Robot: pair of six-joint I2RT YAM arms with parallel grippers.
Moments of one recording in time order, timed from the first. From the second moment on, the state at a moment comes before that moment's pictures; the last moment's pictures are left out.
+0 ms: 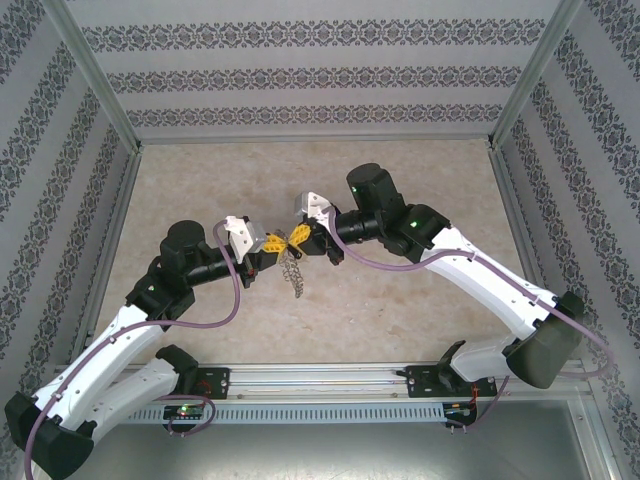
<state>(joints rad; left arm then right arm) -0.51 0.80 0.73 -0.14 0.57 0.18 0.75 1.36 1.31 -0.51 -0.72 -0.37</state>
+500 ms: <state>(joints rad) -0.51 0.80 0.73 -0.14 0.56 0.18 0.76 1.37 1.32 -0.53 -0.69 -0.38</state>
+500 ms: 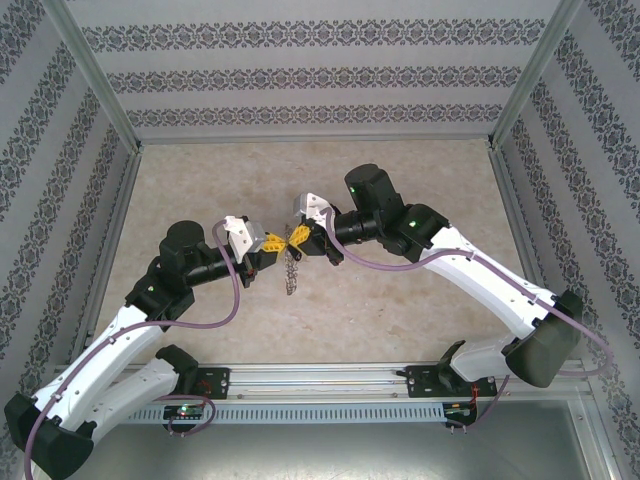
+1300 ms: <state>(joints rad) -0.51 0.79 0.73 -0.14 0.57 0.18 0.74 1.35 1.32 -0.51 -0.66 -0.37</state>
